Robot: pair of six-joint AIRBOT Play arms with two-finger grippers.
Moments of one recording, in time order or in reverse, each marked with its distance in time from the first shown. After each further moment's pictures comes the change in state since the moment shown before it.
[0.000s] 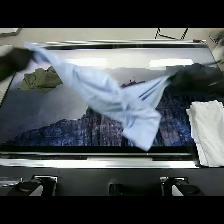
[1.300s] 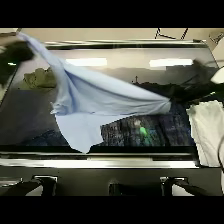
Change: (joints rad) left arm -0.016 -0.252 -0.066 0.454 0.392 -0.186; right arm -0.053 -0.389 0.004 -0.263 0.225 0.091
